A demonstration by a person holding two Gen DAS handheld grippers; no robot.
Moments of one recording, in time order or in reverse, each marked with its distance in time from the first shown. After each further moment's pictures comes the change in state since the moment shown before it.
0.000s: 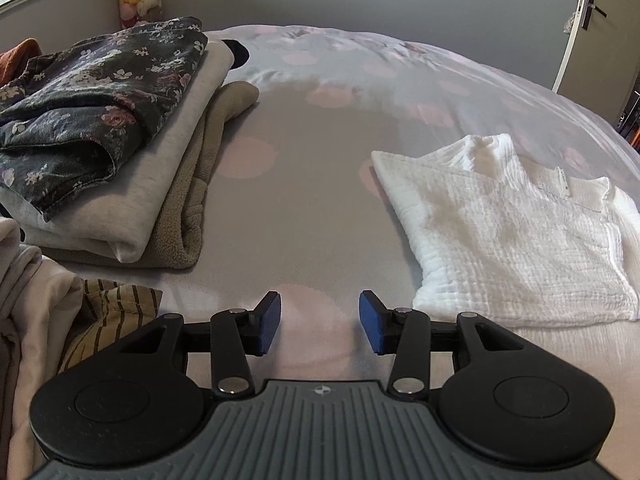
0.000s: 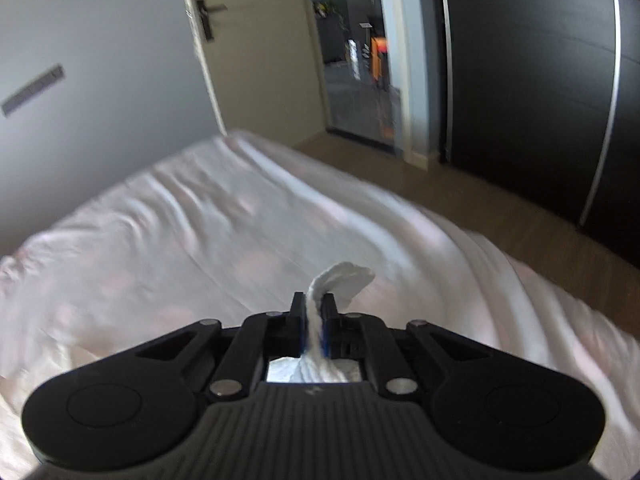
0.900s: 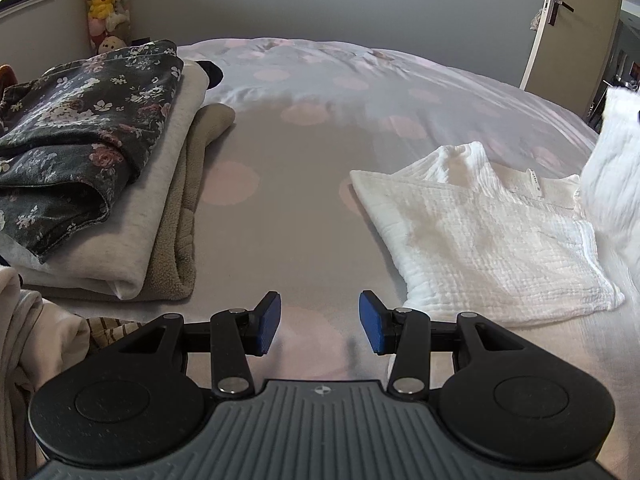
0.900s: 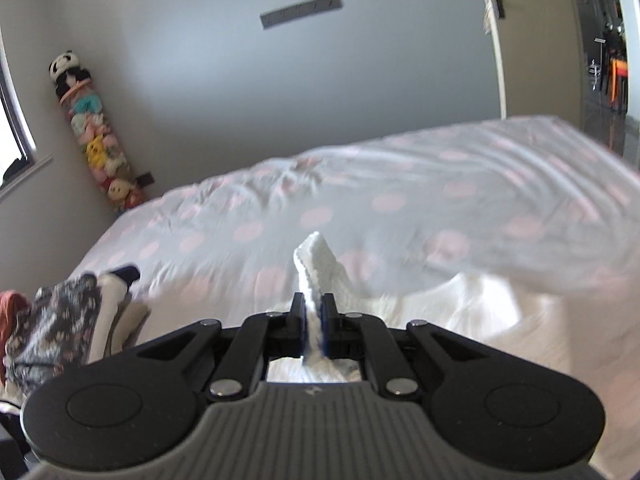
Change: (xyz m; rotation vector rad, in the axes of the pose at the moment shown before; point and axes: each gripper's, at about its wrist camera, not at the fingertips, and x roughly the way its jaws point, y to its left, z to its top) left arm -0.008 0.009 0.012 0.061 -0.012 -0.085; right arm -0.063 0.397 -0.155 -0.296 0.121 0.583
